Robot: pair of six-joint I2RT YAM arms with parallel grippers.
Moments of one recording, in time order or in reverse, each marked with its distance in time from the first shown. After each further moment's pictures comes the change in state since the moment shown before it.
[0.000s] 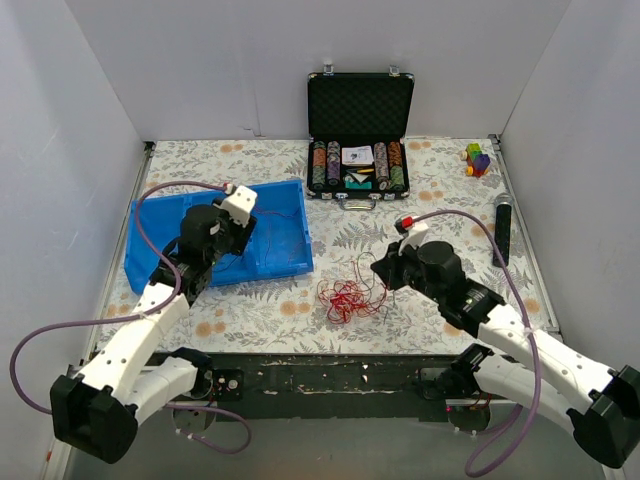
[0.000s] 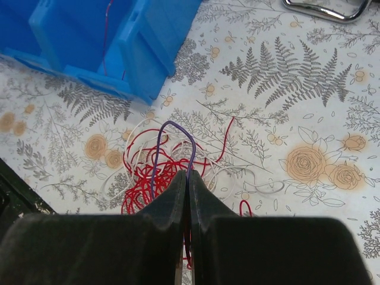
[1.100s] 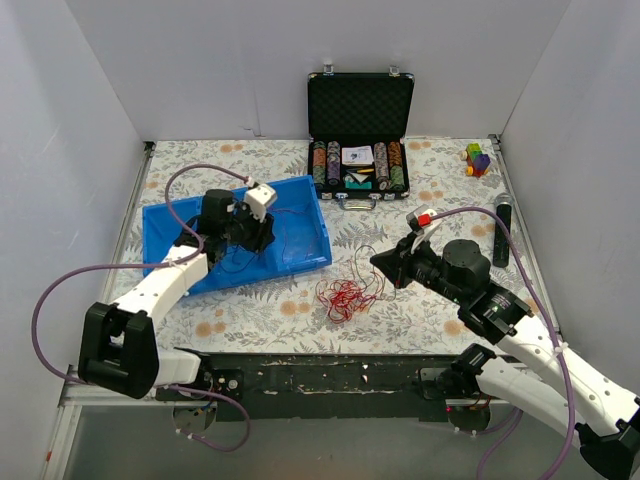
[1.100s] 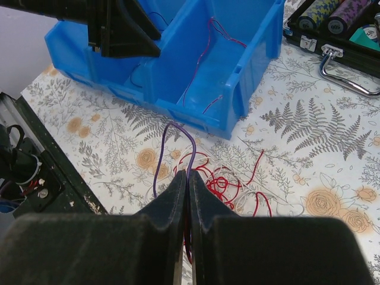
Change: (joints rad) left arm 0.124 0.357 0.069 0.076 0.389 -0.057; right arm 0.008 -0.169 0.113 -0.085 -0.140 -0.053
